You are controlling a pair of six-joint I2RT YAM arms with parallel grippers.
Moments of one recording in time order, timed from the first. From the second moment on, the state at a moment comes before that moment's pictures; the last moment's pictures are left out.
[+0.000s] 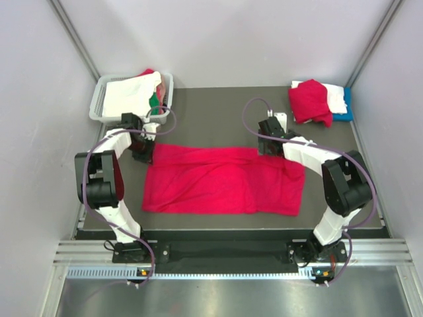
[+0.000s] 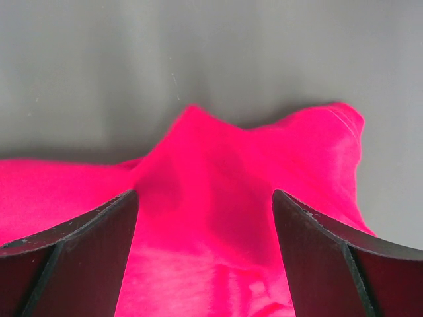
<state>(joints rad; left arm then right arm) 0.08 1.79 1.22 -0.69 0.26 0.37 0.45 1.71 1.10 -0.36 0.47 0.37</state>
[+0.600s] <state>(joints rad) 0.14 1.79 1.23 -0.71 0.28 0.40 0.45 1.78 1.13 -0.33 0.48 0.37</state>
